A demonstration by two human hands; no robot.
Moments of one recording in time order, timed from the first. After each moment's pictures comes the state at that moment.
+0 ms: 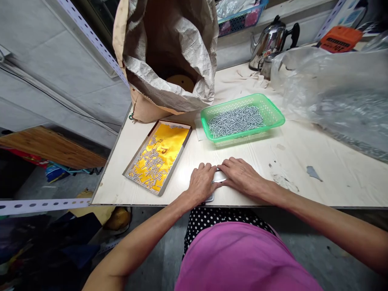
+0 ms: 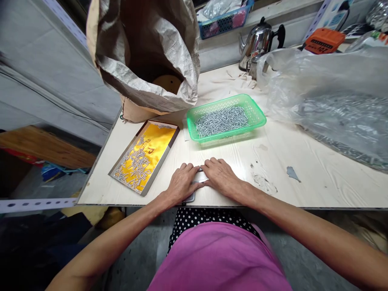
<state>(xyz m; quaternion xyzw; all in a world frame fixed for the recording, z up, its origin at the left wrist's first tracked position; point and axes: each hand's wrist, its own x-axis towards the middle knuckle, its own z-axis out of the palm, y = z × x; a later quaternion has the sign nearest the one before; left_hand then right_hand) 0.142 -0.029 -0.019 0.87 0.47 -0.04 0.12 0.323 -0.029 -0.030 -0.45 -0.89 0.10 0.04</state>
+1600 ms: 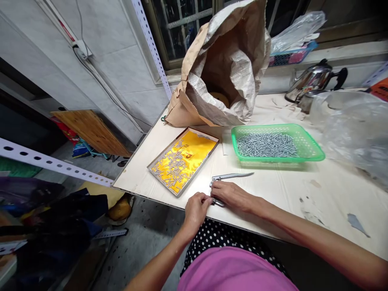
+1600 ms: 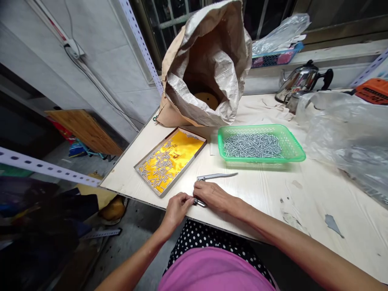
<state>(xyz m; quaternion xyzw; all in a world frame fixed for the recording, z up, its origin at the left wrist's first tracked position) 0.072 -0.088 -0.047 0.58 0.71 0.21 0.33 0.241 -0.006 -0.055 -0.18 -0.95 0.22 0.14</state>
